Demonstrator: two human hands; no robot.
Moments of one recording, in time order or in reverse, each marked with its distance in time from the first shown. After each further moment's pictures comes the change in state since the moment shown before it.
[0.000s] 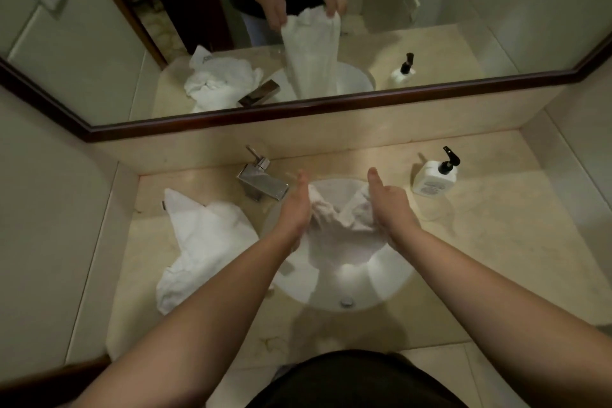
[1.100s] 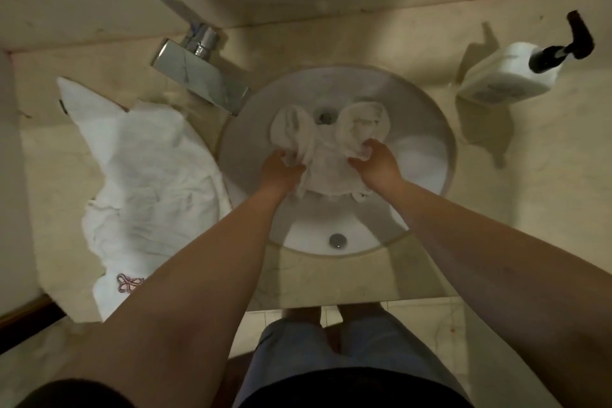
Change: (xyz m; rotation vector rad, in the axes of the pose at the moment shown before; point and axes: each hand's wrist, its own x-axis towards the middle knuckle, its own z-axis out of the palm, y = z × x) left_hand 0.197 -0.196 0.042 0.447 0.021 -0.239; right_hand 0.155 0.208 0.088 -0.450 -0.310 0.112
